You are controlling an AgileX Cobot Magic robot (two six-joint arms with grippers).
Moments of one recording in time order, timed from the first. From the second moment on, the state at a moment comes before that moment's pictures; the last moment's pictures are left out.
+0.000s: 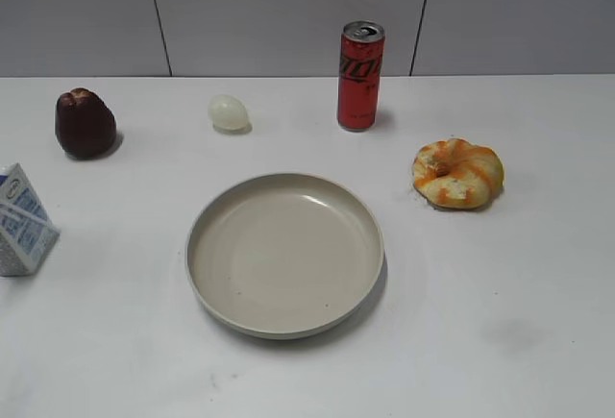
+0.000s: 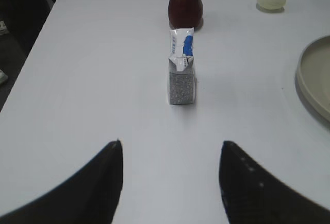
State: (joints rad) left arm -0.03 0.01 -0.50 -0.10 1.09 0.09; right arm 0.02 -0.01 -0.42 0.10 0.94 -0.19
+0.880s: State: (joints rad) left arm -0.03 0.43 -0.57 -0.14 0.84 0.09; right arm 0.02 -0.01 -0.42 0.10 0.94 -0.19
